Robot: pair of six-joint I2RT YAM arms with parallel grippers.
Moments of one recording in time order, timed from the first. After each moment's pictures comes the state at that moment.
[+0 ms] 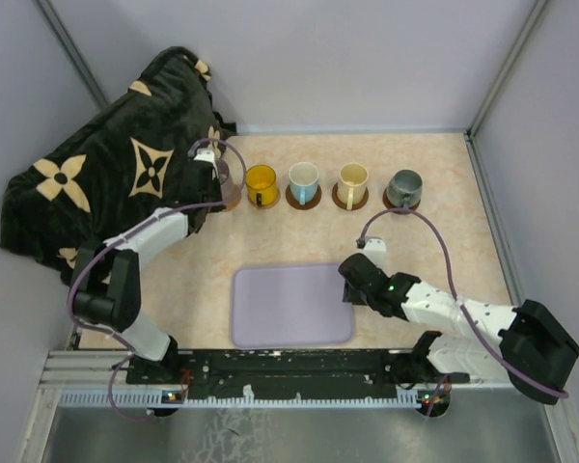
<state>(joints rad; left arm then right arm) -0.30 1.58 1.00 -0.03 -0.26 -0.21 0.86 1.09 0.49 -0.41 0.39 0.81</state>
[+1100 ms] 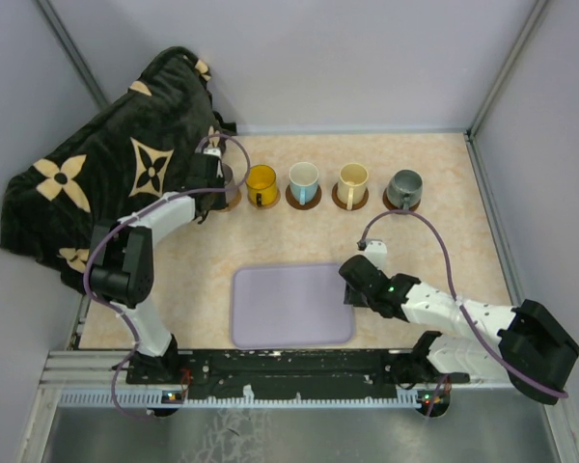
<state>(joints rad) -0.27 1.79 1.18 -0.16 -0.21 -0.22 0.86 1.09 0.48 -0.41 0.39 0.82</state>
